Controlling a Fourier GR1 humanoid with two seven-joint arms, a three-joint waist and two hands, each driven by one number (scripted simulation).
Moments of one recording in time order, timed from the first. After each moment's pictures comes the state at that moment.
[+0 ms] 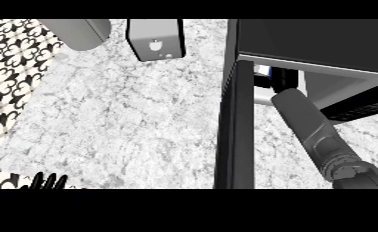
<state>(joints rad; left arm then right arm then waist) 0.68 0.25 -0.13 -1.90 0.32 -0.31 -0.63 -0.98 -0.18 -0.11 -0.02 0.36 -0.87 -0.62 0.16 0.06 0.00</state>
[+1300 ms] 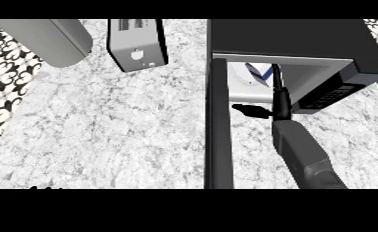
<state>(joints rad) 0.78 0.24 -0.14 -1.99 0.30 -0.31 -0.62 -0.73 -0.10 -0.34 -0.17 0.11 -0.33 -1.01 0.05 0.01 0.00</state>
